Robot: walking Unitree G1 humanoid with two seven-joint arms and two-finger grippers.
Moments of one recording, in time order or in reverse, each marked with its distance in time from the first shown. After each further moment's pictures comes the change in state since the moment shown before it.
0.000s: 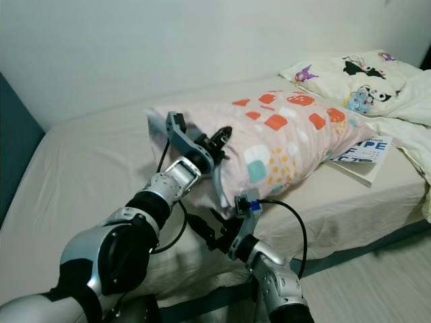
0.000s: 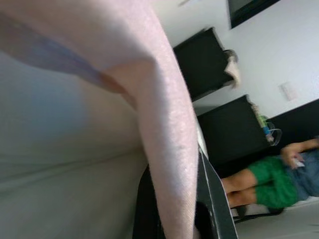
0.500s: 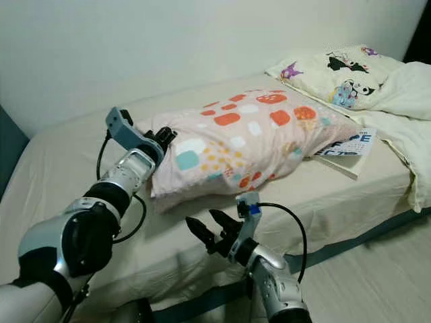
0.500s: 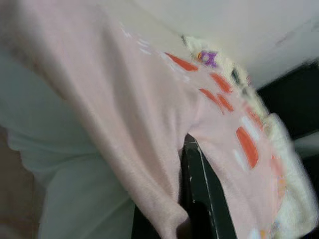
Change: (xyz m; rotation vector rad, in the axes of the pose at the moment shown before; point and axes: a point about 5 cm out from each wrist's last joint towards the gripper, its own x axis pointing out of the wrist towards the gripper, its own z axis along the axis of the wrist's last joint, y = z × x) left arm -0.038 0.055 0.093 0.274 -0.179 0.386; right arm 0.000 0.005 -0.004 -0.003 0.009 0.004
